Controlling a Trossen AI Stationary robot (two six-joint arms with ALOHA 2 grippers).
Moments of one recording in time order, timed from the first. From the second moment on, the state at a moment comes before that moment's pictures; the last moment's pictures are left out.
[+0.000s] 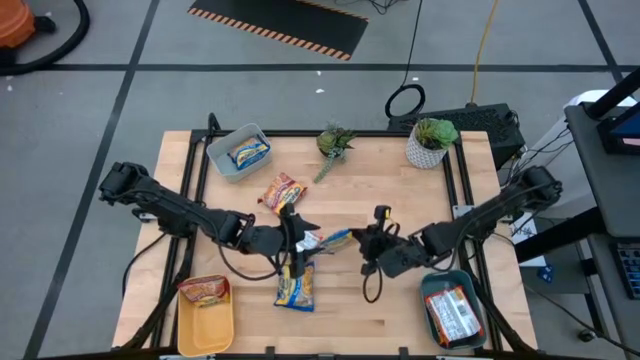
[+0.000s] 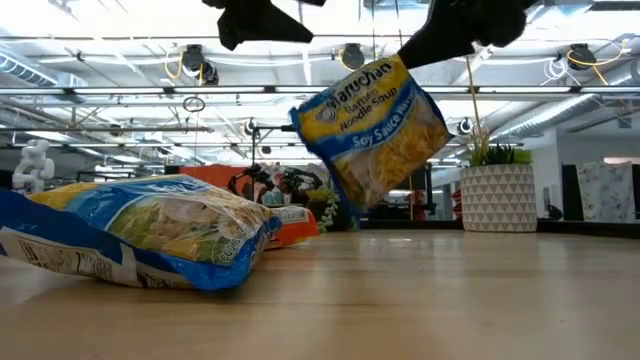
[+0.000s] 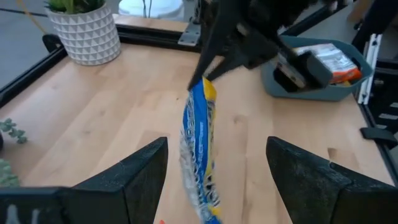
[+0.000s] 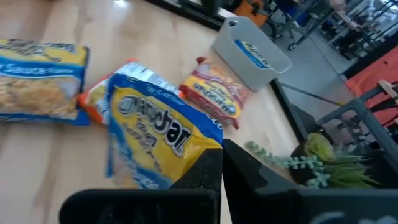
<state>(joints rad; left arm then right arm) -0.35 1.49 1.02 -0.01 -0.45 -0.28 0.45 1.43 0.90 -0.17 0.81 0.02</state>
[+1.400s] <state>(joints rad) -0.24 1.74 1.02 0.32 -0.50 -0.27 0.37 1.28 0.90 -0.15 0.75 -0.08</state>
